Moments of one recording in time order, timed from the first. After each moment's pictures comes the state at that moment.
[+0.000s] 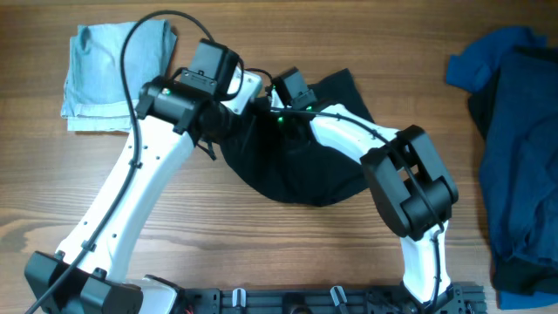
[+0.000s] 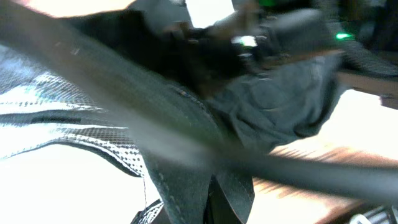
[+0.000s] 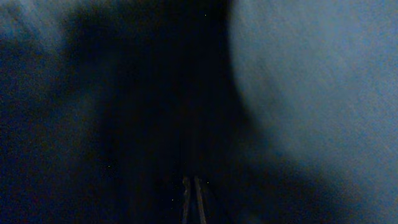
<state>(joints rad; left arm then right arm) -0.41 1.56 1.51 -1.19 0.14 0.02 0.58 2.16 1.39 -0.24 -0.49 0.74</state>
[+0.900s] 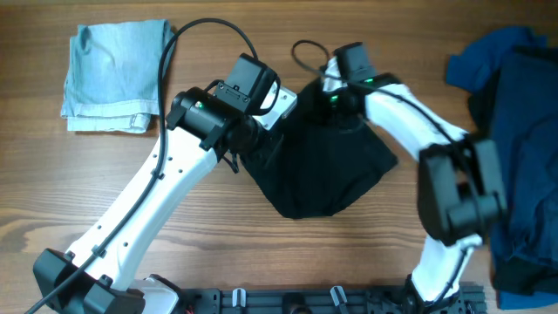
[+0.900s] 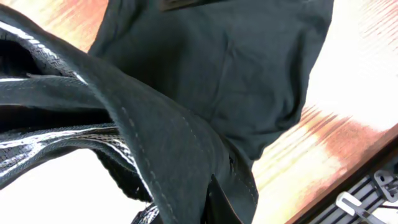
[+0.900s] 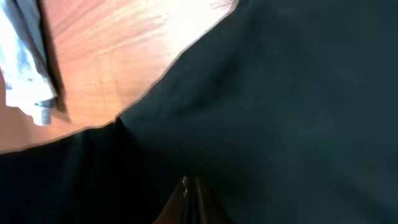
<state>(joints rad) -0.56 1.56 1.51 -1.16 0.15 0.04 0.29 1.98 1.38 -0.57 -0.52 0.54</state>
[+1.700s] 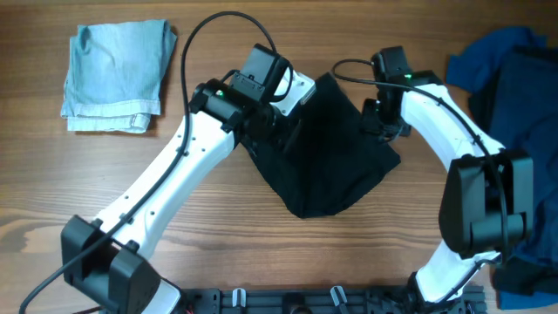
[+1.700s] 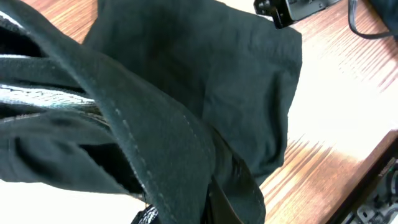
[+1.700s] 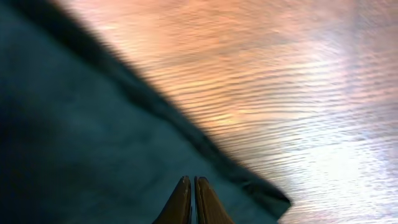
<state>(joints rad) -0.56 1.68 1.51 -0.95 0.28 0.04 0.14 1.90 1.32 -0.84 0.09 0.37</state>
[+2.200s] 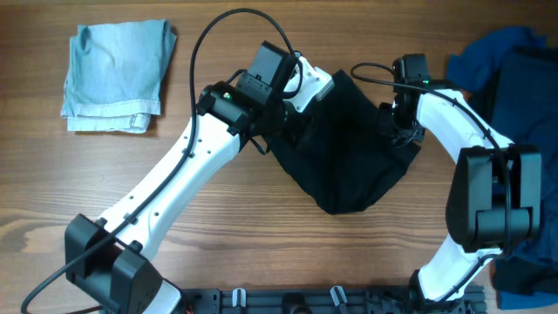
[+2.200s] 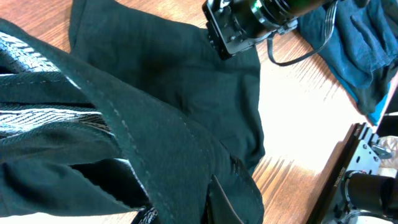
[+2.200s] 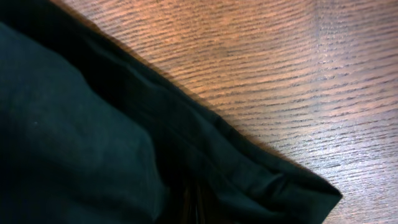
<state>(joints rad) -0.59 1.68 1.51 -0.82 0.41 0.02 0.06 1.92 1.25 -0.74 0.06 0.31</state>
